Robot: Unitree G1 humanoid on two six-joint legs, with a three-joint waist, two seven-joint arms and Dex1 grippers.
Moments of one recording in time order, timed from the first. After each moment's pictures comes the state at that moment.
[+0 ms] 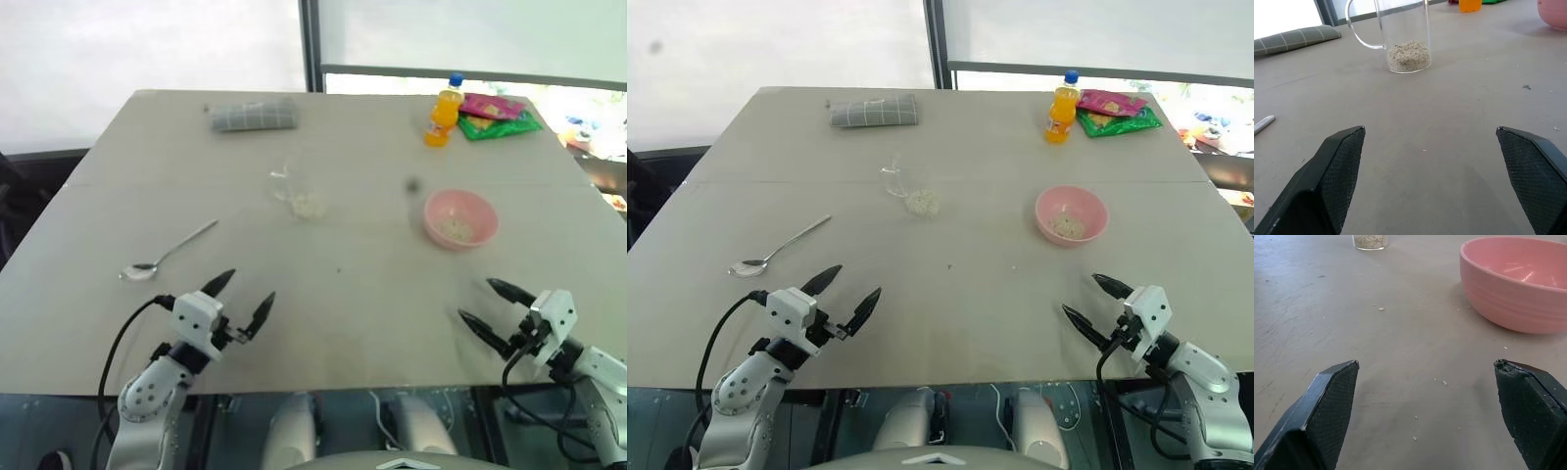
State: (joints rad) left arm 0.28 0.38 0.18 -0.17 -0.24 -0.21 -0.61; right arm 0.22 -0.52 -0.18 -0.03 0.43 -0.15 0.91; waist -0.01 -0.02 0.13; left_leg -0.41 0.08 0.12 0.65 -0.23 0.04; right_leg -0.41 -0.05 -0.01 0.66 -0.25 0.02
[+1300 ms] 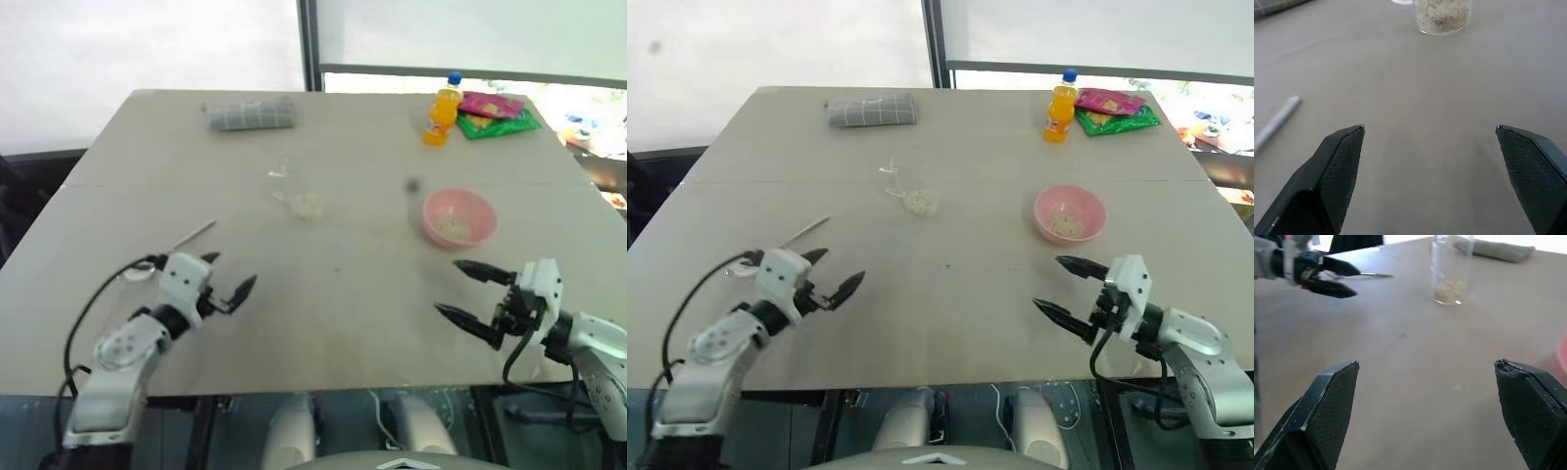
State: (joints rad) left arm 0.08 0.67 0.26 -0.19 -0.30 0.26 -0.61; right arm 0.10 -0.63 -0.09 -0.37 0.58 0.18 0.97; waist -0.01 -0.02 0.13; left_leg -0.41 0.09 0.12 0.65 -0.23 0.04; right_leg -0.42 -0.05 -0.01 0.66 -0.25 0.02
